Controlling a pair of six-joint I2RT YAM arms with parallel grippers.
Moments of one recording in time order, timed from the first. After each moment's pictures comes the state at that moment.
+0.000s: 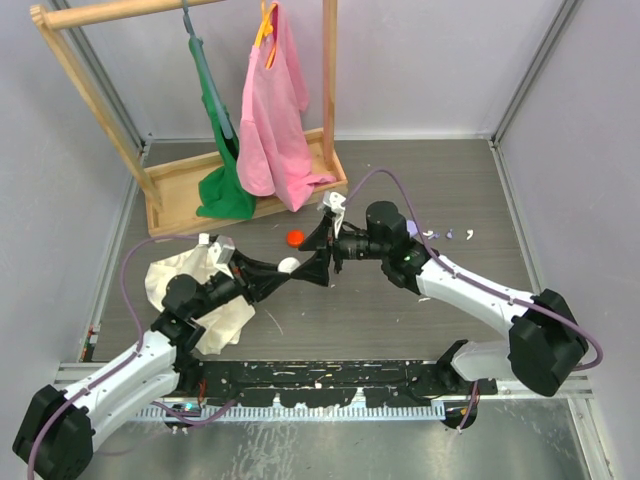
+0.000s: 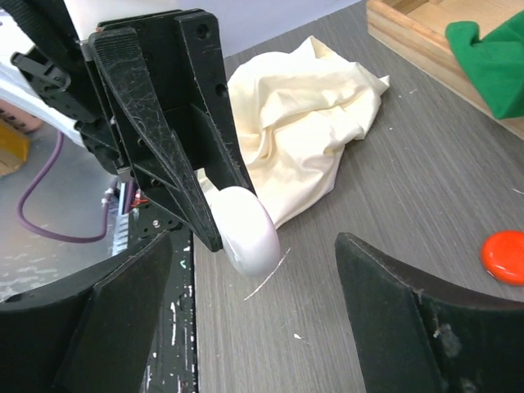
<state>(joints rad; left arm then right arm) -0.56 0.70 0.17 0.69 0.48 -0.49 0.72 1.29 0.82 0.29 -0.73 0.19</state>
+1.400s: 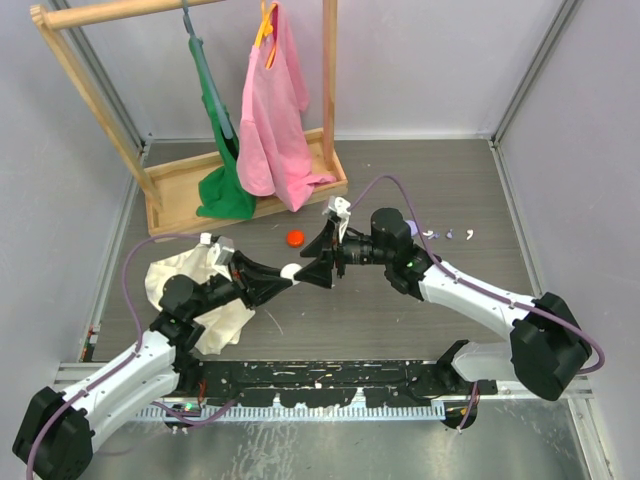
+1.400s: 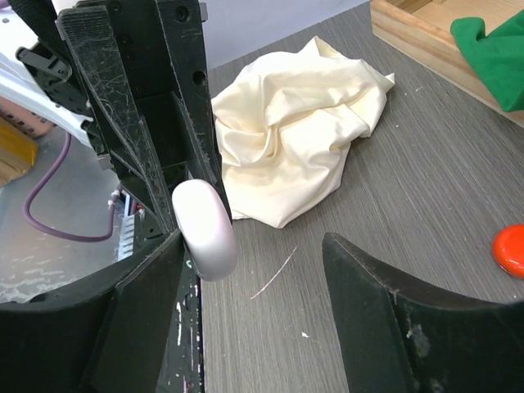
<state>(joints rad) -0.56 0.69 0.19 0.73 0.61 -0.55 0.71 1.26 0.74 0.38 -0.75 0.24</state>
